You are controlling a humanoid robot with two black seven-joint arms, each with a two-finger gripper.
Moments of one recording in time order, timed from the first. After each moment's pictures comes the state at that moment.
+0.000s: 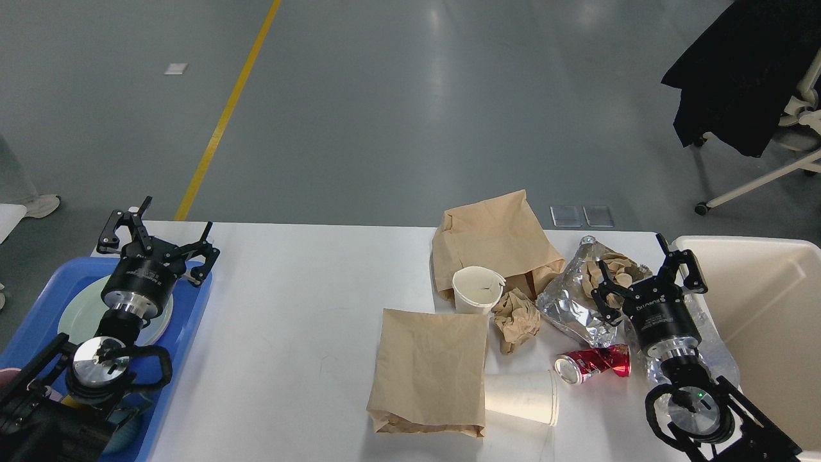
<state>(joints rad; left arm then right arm) -0.26 0.26 -1.34 -0.92 0.00 -0.38 -0.10 0.20 -0.19 1.23 0.84 -0.29 0.40 0.37</state>
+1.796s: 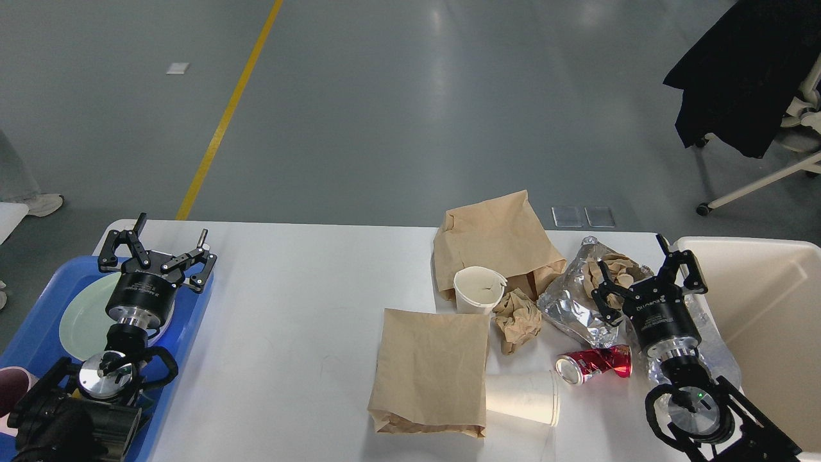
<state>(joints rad) -0.45 0.15 -1.48 -0.46 -0.04 -0.71 0.00 0.20 -0.19 1.23 0.84 -0.29 0.40 0.37</state>
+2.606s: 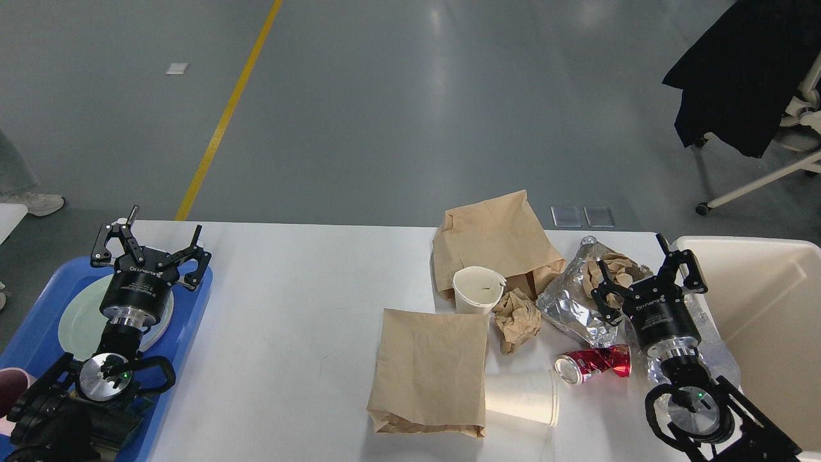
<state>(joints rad) -0.45 0.18 -1.40 -0.46 0.06 -0.72 -0.16 0.20 -0.19 1.23 0.84 -0.29 0.40 0.37</state>
